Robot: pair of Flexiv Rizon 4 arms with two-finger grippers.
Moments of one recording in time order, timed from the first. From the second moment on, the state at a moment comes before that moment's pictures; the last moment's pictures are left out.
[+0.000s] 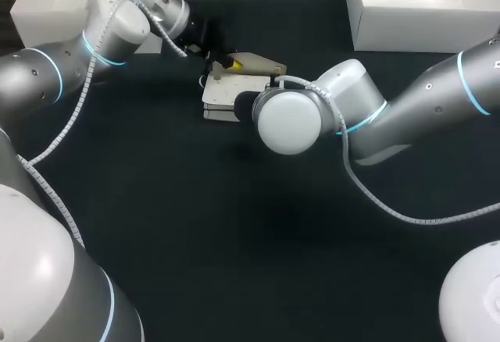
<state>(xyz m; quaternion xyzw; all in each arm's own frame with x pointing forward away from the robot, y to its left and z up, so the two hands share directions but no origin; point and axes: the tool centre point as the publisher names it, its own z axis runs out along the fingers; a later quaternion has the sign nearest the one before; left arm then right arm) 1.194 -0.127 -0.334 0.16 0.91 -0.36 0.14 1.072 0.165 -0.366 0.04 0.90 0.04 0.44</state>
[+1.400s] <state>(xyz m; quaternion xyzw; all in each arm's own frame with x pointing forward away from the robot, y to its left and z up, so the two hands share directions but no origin) 1.191 -0.126 -0.337 0.15 0.91 -0.36 0.13 1.066 0.170 -0.362 0.05 0.89 0.05 0.45</state>
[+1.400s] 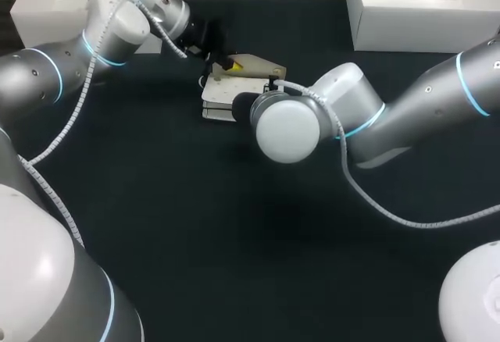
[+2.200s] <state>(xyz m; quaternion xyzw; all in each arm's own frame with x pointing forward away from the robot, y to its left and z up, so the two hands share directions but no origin) 1.166 -0.124 -0.338 0.19 0.89 -0.37 0.20 1.065 0.168 -0.363 0.06 0.89 0.05 0.45</state>
